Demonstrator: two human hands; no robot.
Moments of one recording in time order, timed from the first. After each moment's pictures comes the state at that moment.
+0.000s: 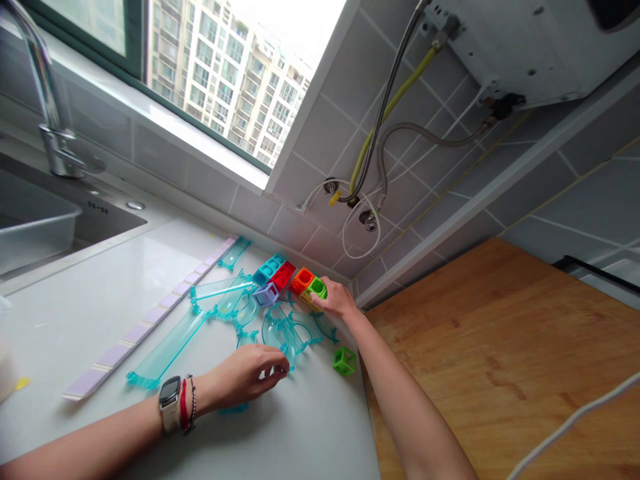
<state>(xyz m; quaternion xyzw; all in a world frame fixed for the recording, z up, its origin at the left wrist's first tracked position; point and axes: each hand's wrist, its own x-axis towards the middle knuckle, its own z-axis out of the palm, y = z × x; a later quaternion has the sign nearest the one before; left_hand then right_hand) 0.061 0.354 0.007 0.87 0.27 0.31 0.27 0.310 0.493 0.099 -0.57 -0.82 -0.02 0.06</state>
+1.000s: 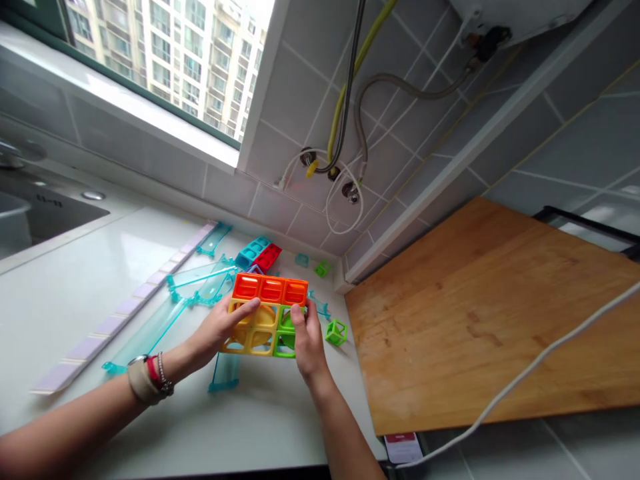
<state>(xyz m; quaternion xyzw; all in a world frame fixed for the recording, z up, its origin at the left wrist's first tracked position) 0.056 0.363 0.046 0.40 0.33 0.51 0.69 0.239 0.328 0.061 -0.53 -0.51 0.41 0.54</state>
